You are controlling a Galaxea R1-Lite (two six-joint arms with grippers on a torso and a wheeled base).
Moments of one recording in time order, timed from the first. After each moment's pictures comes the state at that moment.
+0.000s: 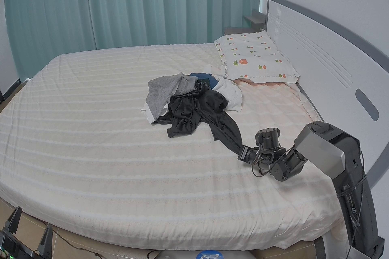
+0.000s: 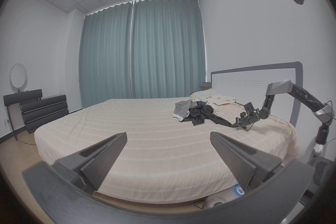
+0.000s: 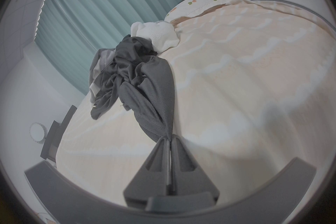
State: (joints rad) left arm 0.00 0.02 -0.02 0.01 -0.02 0.03; right arm 0.33 2.69 -1.41 -0.74 0.03 0.59
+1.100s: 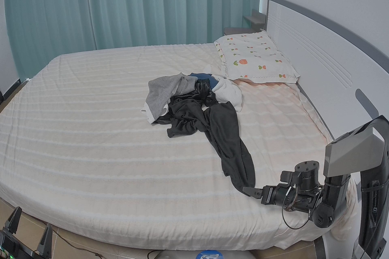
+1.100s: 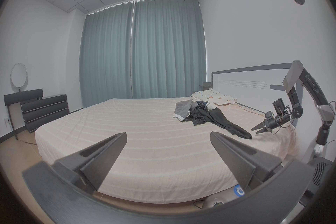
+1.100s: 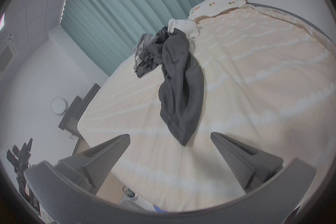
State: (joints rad) left arm 0.00 0.02 -0.02 0.01 -0.01 0.03; right arm 0.41 2.36 -0.35 -1.48 0.17 0.50
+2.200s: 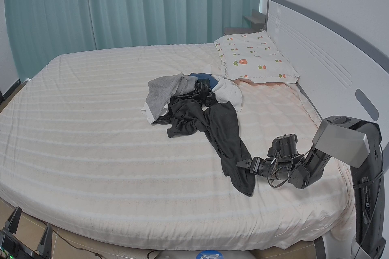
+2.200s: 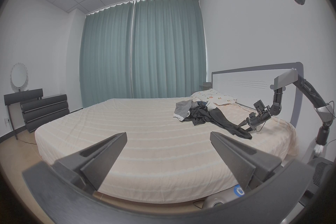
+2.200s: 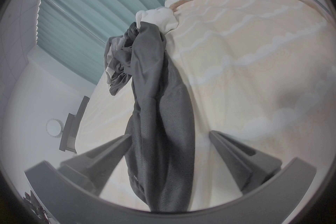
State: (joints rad) left arm 0.00 0.02 -0.02 0.01 -0.01 0.03; right arm 0.30 2.49 -1.01 -0.83 0.24 0.62
